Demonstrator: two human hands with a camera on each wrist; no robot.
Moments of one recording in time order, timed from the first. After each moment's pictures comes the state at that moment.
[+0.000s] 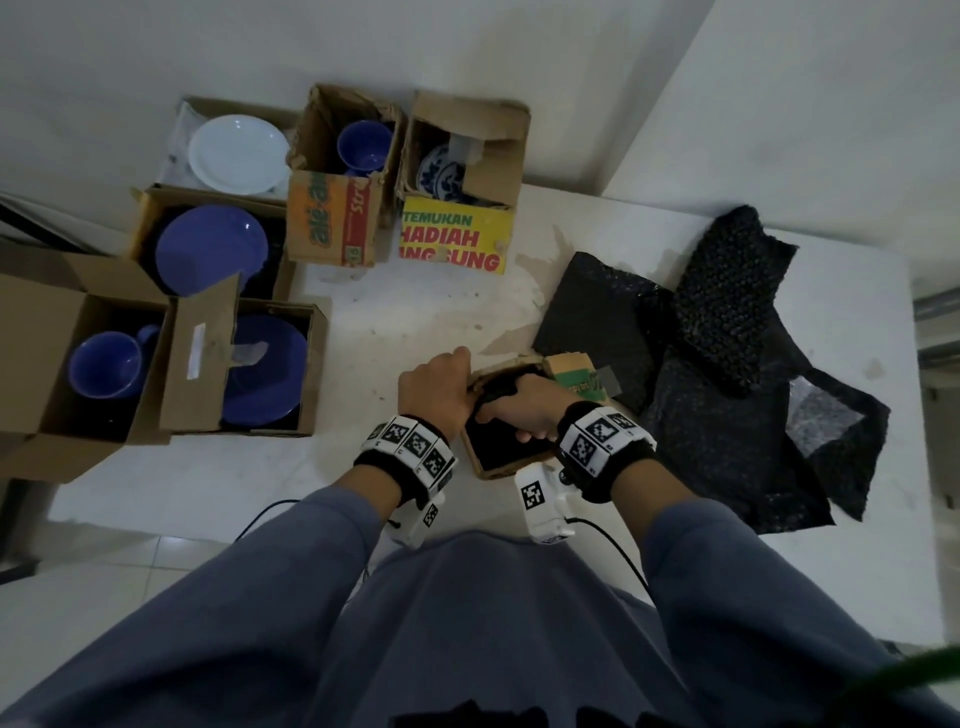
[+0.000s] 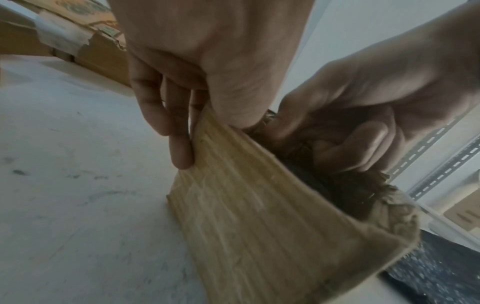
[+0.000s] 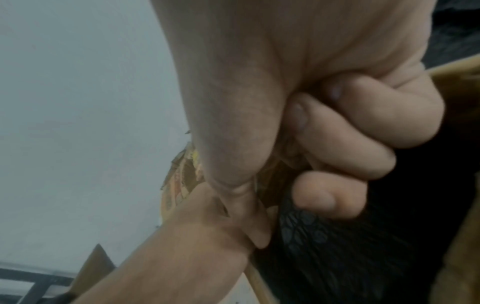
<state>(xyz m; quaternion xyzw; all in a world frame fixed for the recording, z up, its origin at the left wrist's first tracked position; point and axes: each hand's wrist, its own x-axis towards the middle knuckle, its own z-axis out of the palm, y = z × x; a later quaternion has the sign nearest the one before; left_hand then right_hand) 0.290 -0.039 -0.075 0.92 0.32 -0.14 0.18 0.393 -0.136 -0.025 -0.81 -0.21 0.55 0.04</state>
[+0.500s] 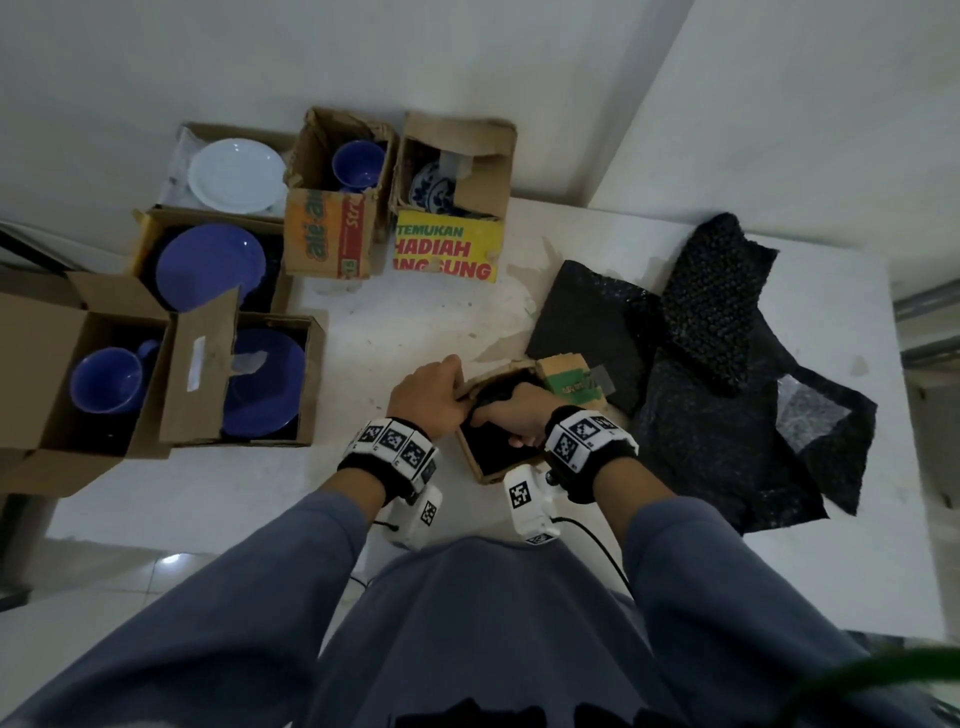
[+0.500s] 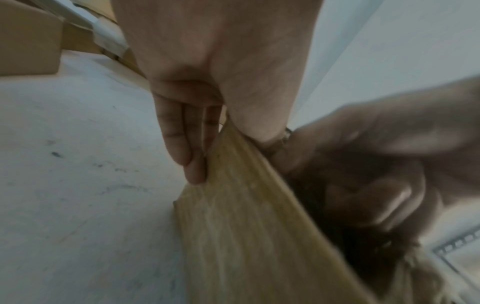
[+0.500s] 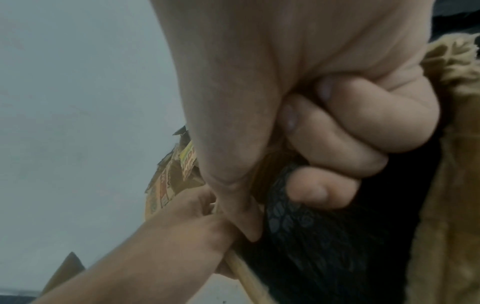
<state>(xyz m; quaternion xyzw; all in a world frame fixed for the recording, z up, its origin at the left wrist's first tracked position) 0.281 -0.027 -0.077 0.88 0.32 -0.14 0.31 0.386 -0.138 -0.032 -0.82 -0.16 0.55 0.08</state>
